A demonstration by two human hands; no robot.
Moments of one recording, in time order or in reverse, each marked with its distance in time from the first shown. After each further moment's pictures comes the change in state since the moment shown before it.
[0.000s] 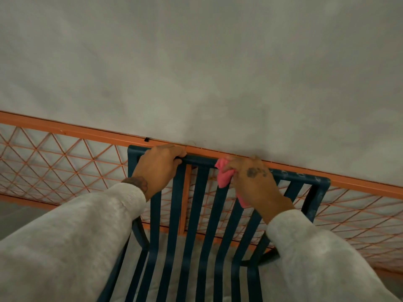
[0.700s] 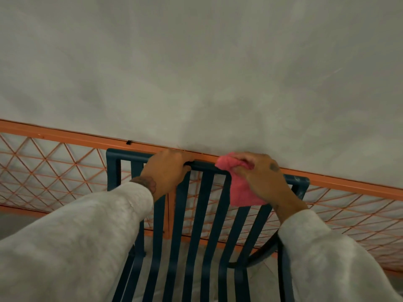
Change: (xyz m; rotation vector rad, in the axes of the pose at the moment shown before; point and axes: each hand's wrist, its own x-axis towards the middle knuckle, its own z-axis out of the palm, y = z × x) left_hand 0.018 0.051 0.021 0.122 -0.173 0.111; right_hand -0.018 0.025 -0.054 0.323 0.073 0.048
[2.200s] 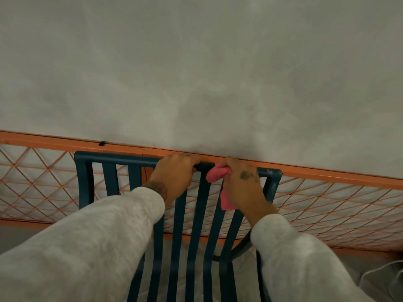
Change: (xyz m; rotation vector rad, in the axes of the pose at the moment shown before) left_hand 0.025 0.064 0.040 0.027 0.046 0.052; right_hand -0.017 0.030 0.003 -0.262 0.147 0.119
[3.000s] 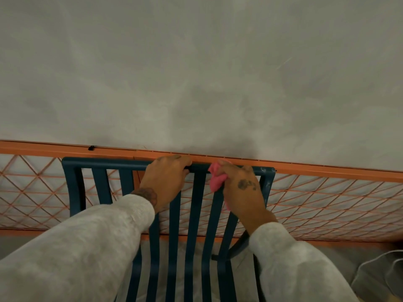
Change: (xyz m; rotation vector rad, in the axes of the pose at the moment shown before) left_hand -0.004 0.003 0.000 -0.053 0.076 0.009; right_hand -0.009 0.024 0.008 0.072 0.060 -0.149
